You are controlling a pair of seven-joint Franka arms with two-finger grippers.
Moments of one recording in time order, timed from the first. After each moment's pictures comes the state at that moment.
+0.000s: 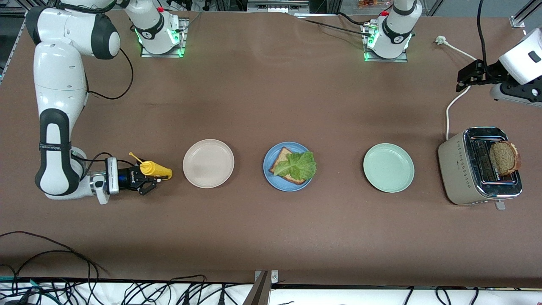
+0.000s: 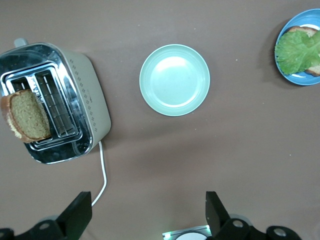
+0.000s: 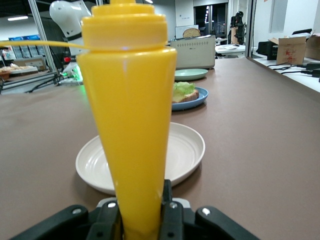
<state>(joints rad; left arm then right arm) 0.01 -0.04 -0.02 -1.63 0.02 1.47 0.21 0.00 1.10 -0.27 -1.24 1.29 1.36 -2.36</state>
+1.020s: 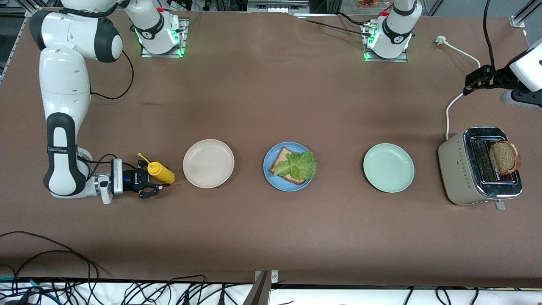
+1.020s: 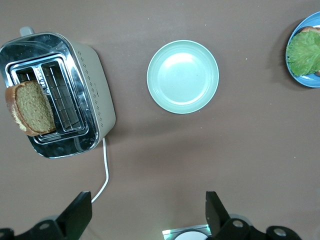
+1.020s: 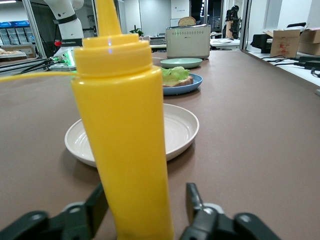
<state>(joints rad) 0.05 -0.03 -0.03 -1.63 0.02 1.47 0.21 0.00 1.13 -0.27 -1.24 1.29 1.42 -2.42</state>
